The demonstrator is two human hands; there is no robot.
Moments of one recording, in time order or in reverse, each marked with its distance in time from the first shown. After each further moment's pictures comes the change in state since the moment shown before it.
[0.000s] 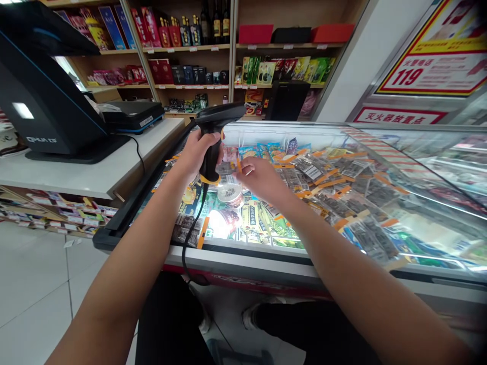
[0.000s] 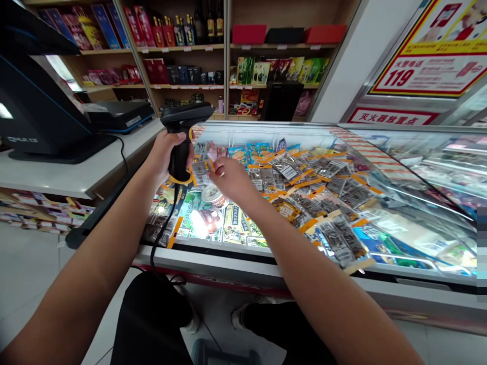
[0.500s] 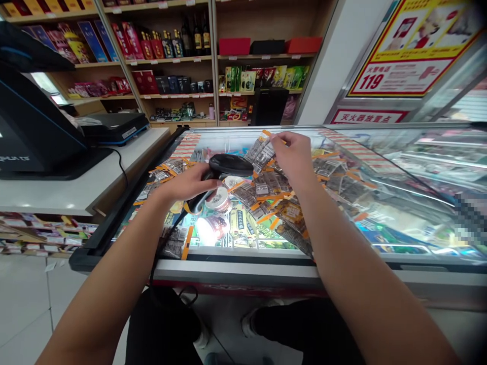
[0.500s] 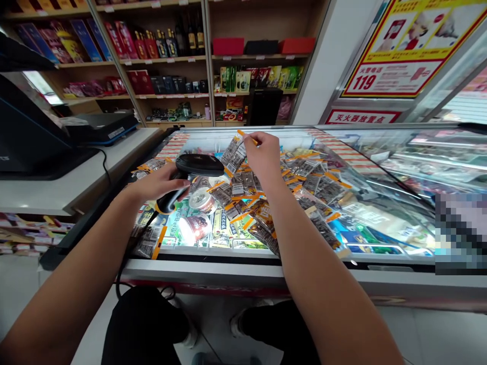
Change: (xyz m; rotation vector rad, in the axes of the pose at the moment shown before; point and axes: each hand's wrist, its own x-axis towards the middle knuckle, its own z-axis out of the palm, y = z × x) left_hand -0.014 0.001 0.002 0.306 -0.624 -0.121; right_hand 0.023 0.053 -0.080 0.030 0.621 0.059
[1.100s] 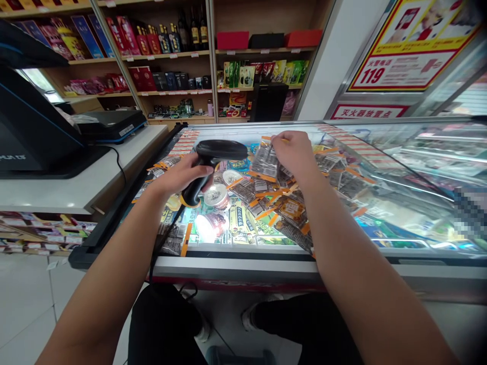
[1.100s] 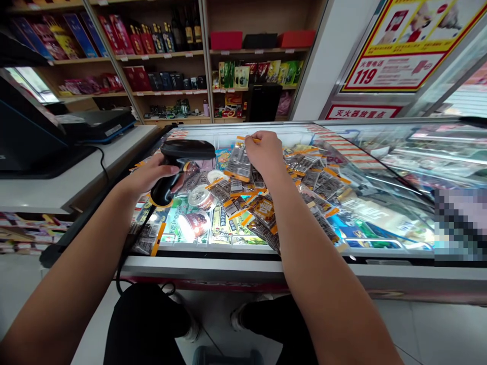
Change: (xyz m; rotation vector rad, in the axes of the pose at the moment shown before) left_hand 0.000 0.000 -0.005 -0.166 0.088 0.037; right_hand 0.003 0.009 -0.012 -0.226 -0.105 0.079
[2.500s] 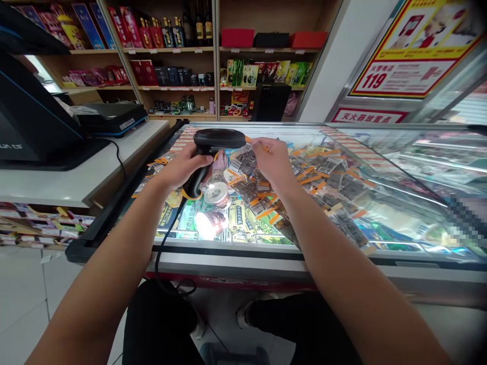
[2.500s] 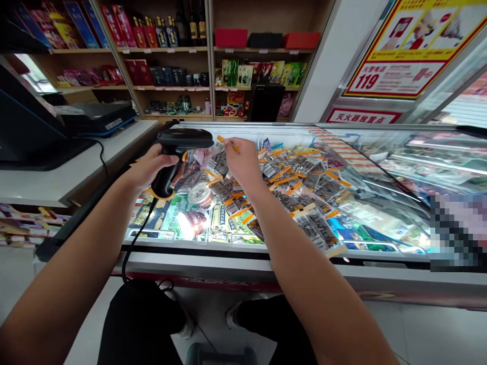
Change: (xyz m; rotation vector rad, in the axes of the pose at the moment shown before) left_hand 0.006 -0.006 0.002 -0.109 0.219 0.074; right_hand -0.030 -0.035 0.033 0.342 -0.126 -0.055
